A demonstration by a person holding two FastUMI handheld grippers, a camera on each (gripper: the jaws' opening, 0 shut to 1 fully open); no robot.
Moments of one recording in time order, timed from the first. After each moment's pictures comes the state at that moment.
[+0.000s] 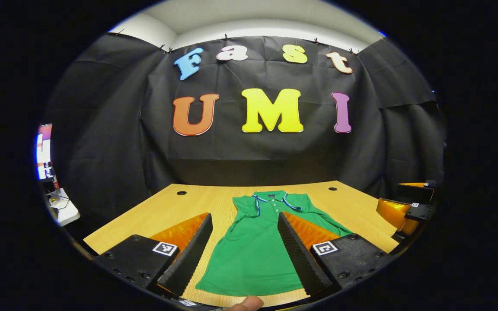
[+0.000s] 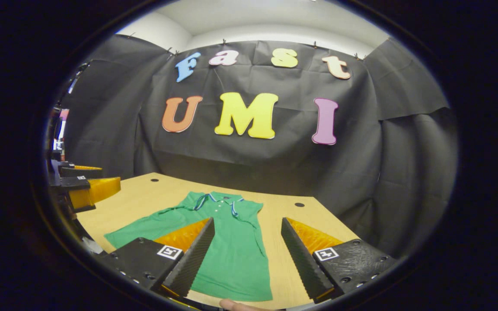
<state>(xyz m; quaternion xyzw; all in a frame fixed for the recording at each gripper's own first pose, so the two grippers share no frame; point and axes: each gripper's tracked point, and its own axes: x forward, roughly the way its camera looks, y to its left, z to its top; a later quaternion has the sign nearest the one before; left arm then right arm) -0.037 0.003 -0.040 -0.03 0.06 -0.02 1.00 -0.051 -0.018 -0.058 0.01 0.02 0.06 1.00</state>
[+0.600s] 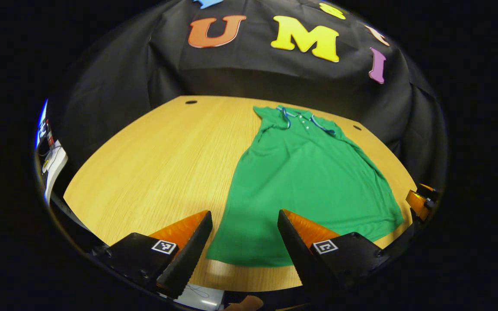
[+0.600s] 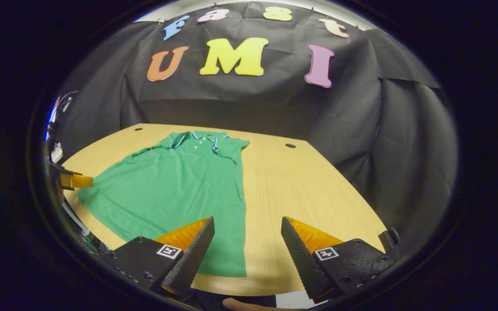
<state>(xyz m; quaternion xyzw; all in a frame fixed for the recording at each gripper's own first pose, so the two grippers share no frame) -0.048 0.053 -0.220 -0.10 0.35 0.01 0.93 -0.034 -0.064 -0.202 0.00 0.23 0.04 0.97</state>
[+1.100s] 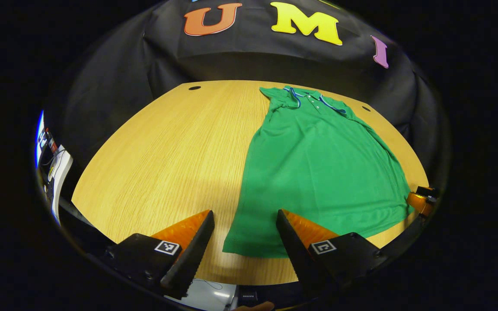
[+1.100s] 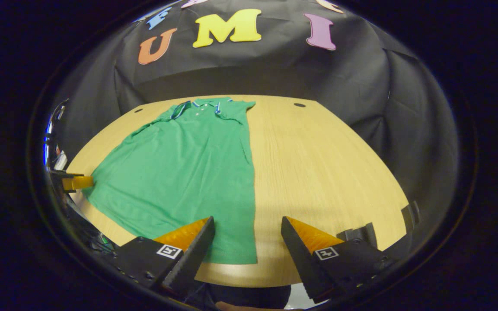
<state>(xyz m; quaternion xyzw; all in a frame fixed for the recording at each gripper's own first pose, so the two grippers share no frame) -0.060 0.063 -0.228 -0.06 0.40 0.01 0.92 -0.044 -0.052 -0.247 0.04 0.35 0.06 0.93</state>
